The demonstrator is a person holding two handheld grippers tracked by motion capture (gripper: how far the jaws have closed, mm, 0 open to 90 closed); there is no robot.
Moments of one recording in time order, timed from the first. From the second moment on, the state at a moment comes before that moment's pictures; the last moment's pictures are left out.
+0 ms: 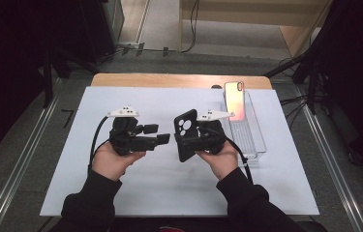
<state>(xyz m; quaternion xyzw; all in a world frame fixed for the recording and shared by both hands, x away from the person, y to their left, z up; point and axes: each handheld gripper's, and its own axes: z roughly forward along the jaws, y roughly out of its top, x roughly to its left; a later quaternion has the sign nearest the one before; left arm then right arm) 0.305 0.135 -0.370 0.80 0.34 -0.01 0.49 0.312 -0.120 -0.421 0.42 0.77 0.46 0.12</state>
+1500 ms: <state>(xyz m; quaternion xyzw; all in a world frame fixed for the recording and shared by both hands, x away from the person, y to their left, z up) 0.280 0.203 -0.442 0.82 0.37 0.00 0.44 0.343 -0.234 -0.359 0.46 0.73 0.48 0.13</state>
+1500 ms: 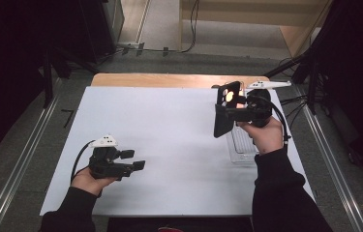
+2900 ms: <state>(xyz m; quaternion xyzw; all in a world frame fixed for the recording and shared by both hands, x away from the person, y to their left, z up) 0.277 0.215 -0.450 0.81 0.39 0.00 0.43 0.416 -0.276 -0.432 0.59 0.68 0.39 0.19</state>
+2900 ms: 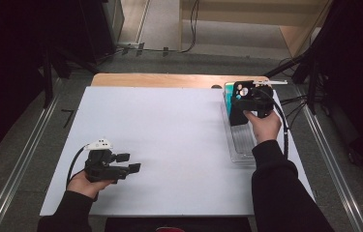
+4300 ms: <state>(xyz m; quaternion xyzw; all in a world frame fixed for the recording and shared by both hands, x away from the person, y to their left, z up) 0.283 0.211 -0.453 0.82 0.39 -0.01 0.43 0.465 -0.263 -0.453 0.60 0.68 0.36 0.21</state>
